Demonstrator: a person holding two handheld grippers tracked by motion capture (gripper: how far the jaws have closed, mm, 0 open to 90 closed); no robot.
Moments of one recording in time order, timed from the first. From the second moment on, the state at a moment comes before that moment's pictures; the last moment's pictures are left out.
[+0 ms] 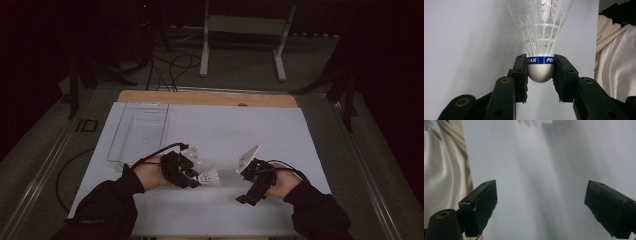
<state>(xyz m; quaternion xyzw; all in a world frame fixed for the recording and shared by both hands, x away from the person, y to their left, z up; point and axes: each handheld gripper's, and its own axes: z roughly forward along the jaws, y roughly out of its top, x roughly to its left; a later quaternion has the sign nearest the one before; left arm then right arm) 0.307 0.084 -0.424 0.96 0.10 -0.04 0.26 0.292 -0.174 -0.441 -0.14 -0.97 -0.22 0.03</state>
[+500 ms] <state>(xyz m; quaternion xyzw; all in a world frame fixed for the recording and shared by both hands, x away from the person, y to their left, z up) 0.317 0.104 -0.402 0.96 0.12 -0.04 0.26 0.287 -0.188 -0.448 -0.12 -0.96 -0.26 0.00</state>
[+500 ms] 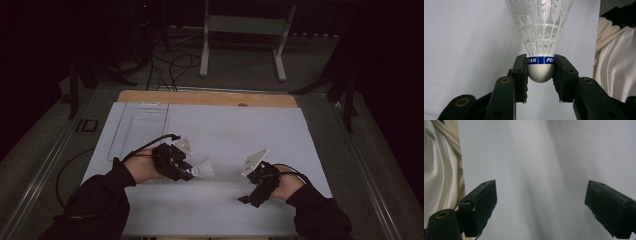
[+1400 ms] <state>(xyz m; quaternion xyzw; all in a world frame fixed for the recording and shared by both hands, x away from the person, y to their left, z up) 0.343 0.174 -0.379 0.94 0.20 0.00 0.28 0.284 -0.208 -0.465 -0.13 -0.95 -0.28 -0.02</state>
